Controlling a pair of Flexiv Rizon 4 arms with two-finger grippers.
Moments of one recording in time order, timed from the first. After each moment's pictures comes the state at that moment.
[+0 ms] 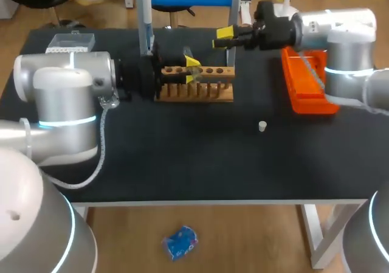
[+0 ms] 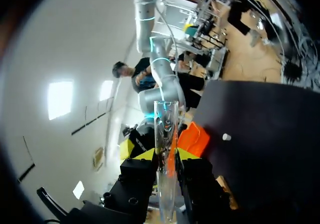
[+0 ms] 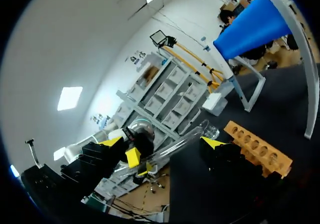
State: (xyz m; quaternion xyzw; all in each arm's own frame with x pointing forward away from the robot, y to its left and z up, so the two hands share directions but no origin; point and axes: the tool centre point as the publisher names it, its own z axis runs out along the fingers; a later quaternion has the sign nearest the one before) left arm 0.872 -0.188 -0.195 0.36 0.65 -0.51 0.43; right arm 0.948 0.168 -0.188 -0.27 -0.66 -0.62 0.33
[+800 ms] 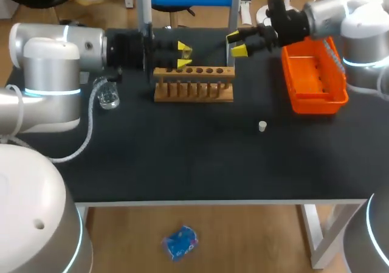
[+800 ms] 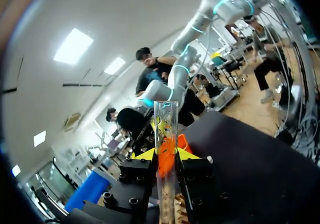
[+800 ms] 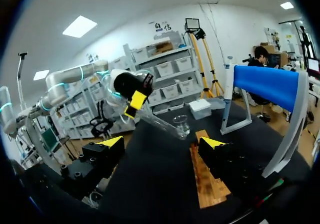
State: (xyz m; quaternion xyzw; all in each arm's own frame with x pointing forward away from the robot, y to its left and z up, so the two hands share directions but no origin) left arm 0.905 -0.171 -0.187 0.21 0.72 -0.61 0.23; right arm 0.956 0.130 -0.218 -0.07 -0.80 -0.59 0.13
